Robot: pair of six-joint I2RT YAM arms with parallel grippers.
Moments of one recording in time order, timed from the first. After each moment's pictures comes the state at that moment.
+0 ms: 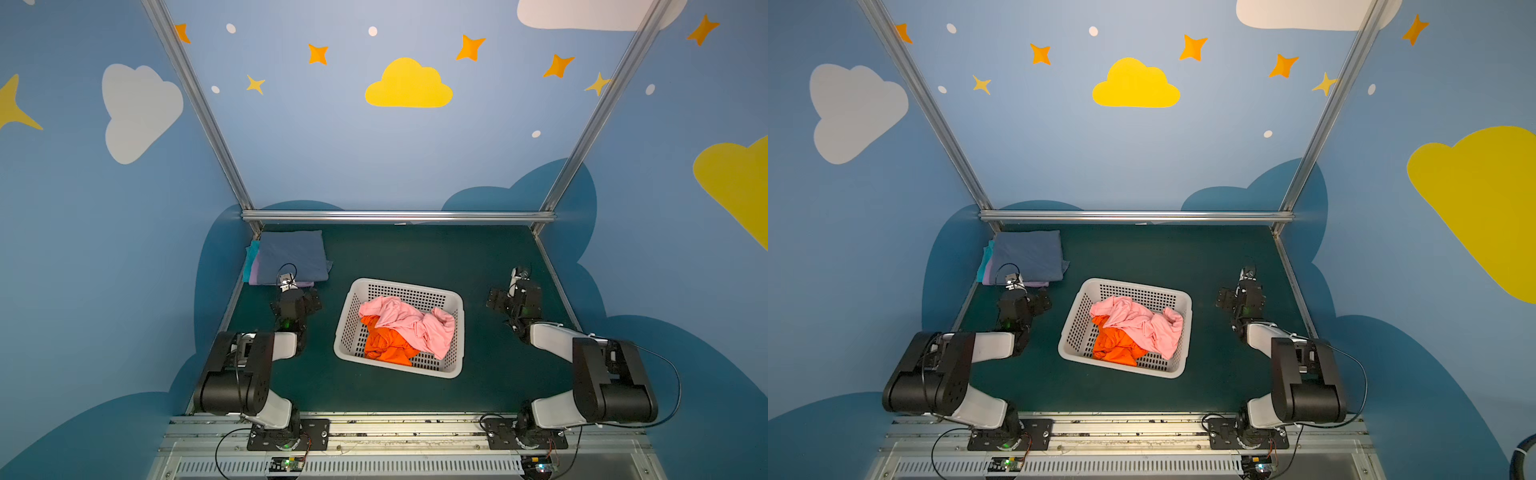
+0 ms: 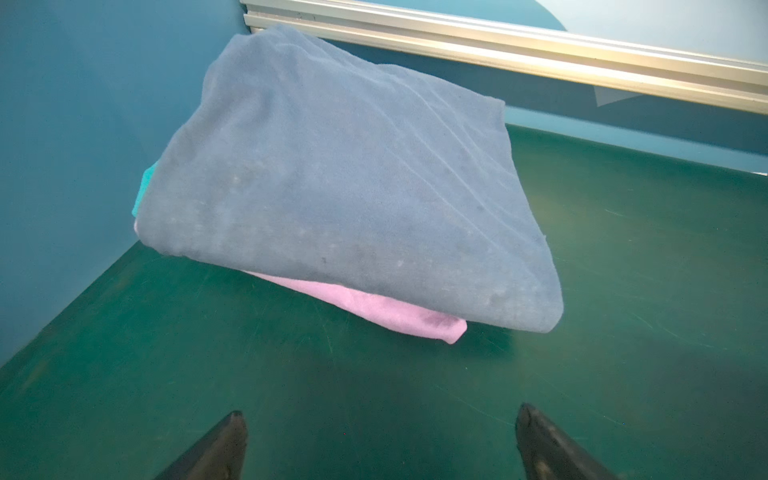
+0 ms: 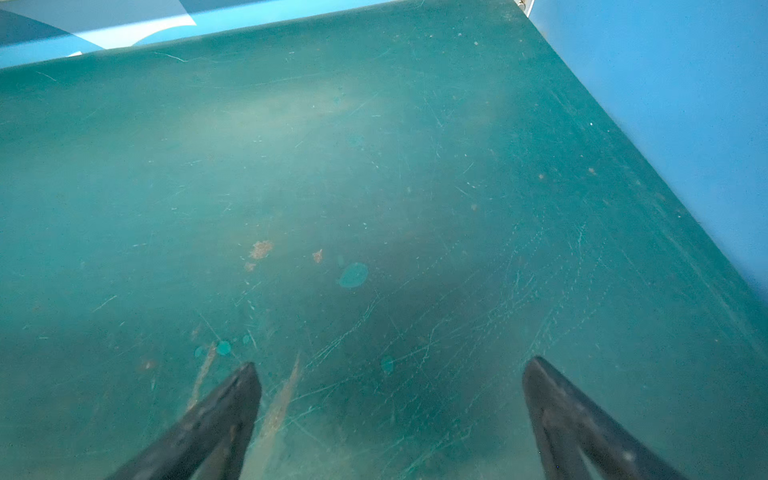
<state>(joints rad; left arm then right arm) -0.01 1.52 0.41 0.65 -0.28 -0.20 0.05 1.46 0.54 0.32 0.14 0.13</state>
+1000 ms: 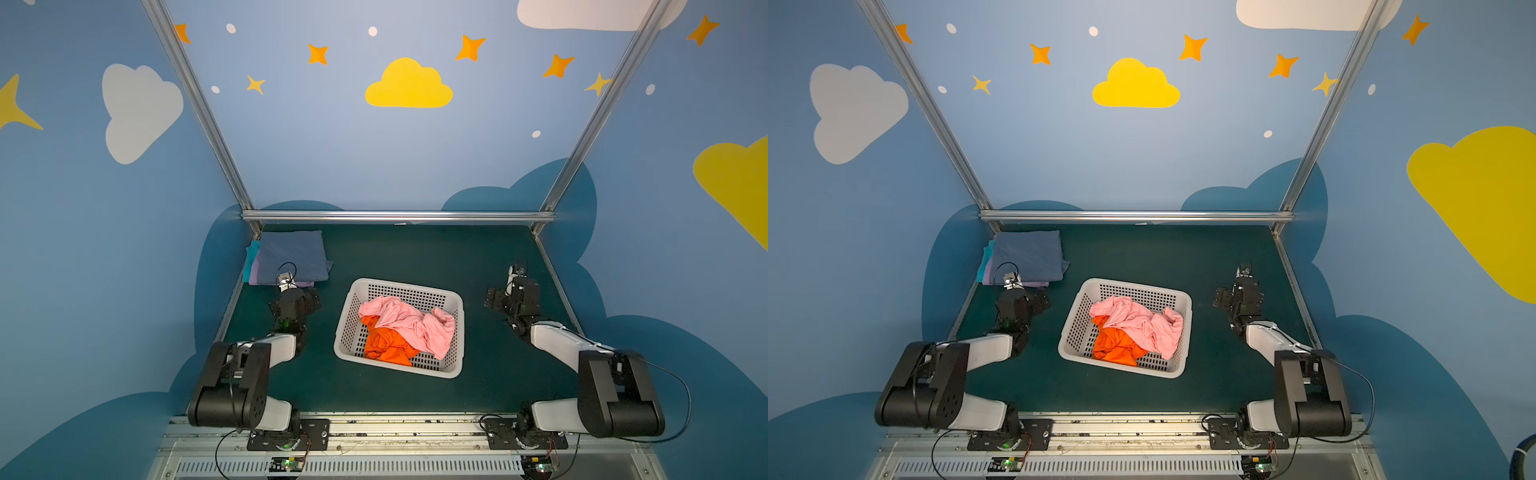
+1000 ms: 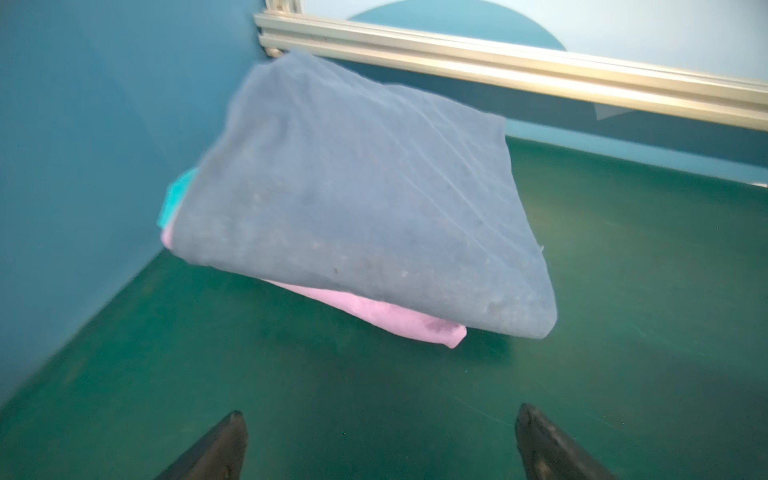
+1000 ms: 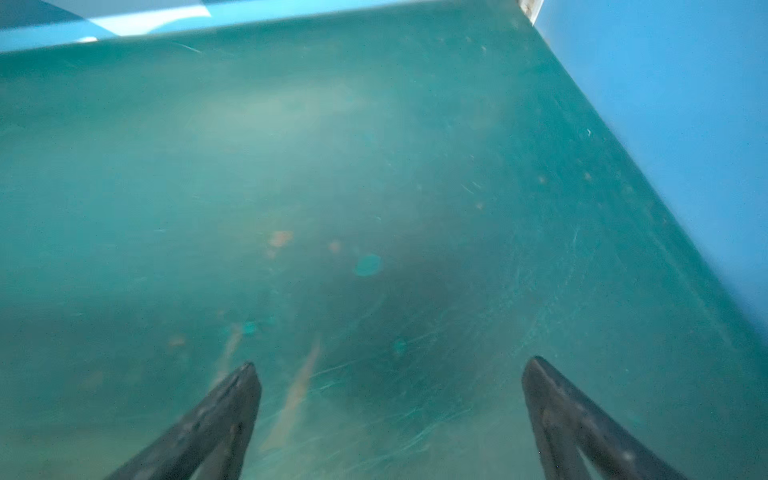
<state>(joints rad) -0.05 1.39 0.42 0.54 -0.36 -0.20 0.13 1.35 0.61 0.13 0.21 0.13</state>
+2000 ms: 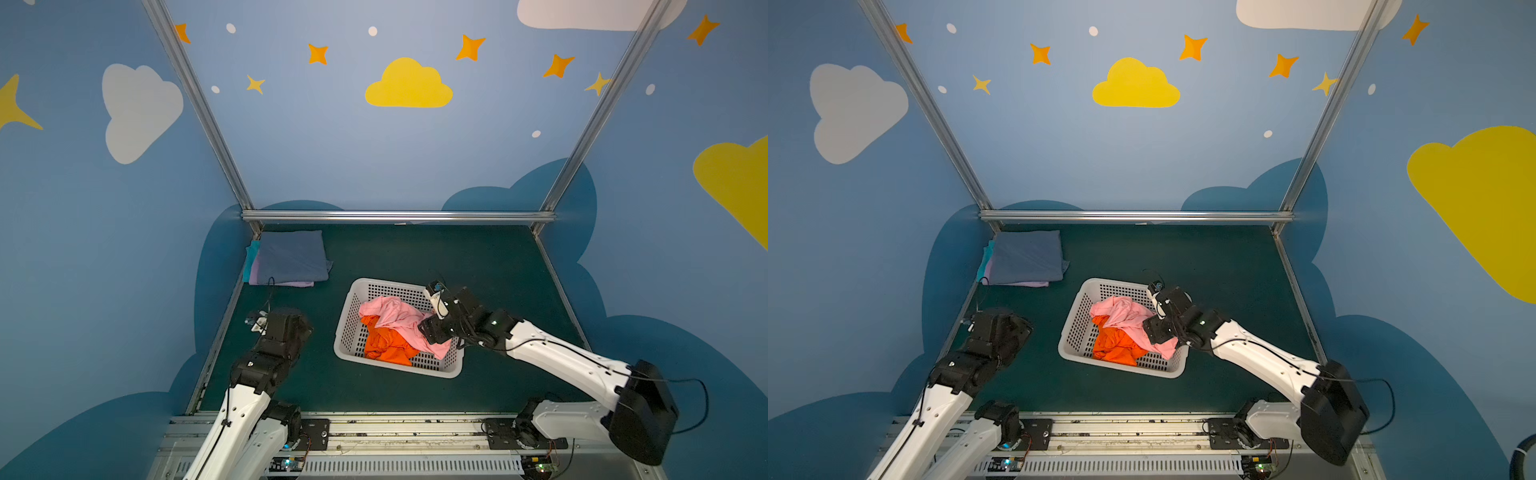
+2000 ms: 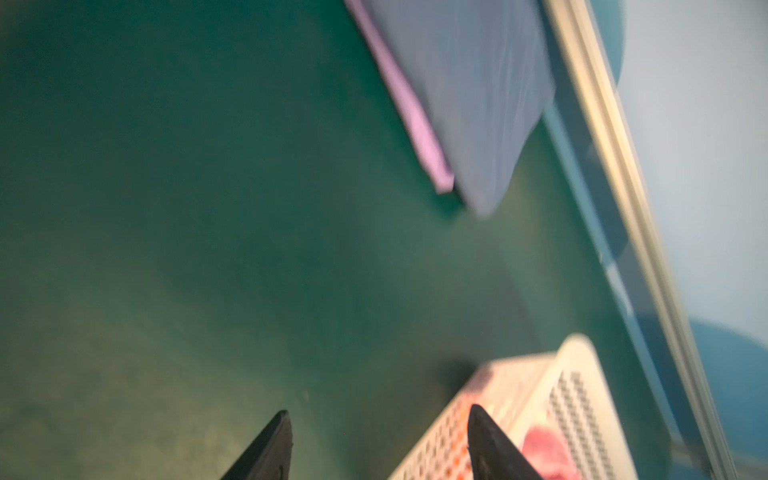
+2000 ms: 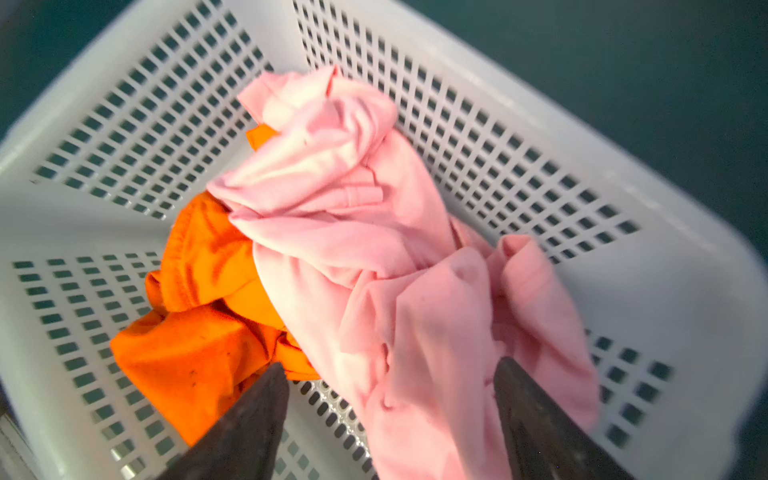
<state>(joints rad) -0.26 0.67 0.58 -0.77 -0.21 -1.17 0.83 1.32 0.88 -0.48 0.03 0.25</state>
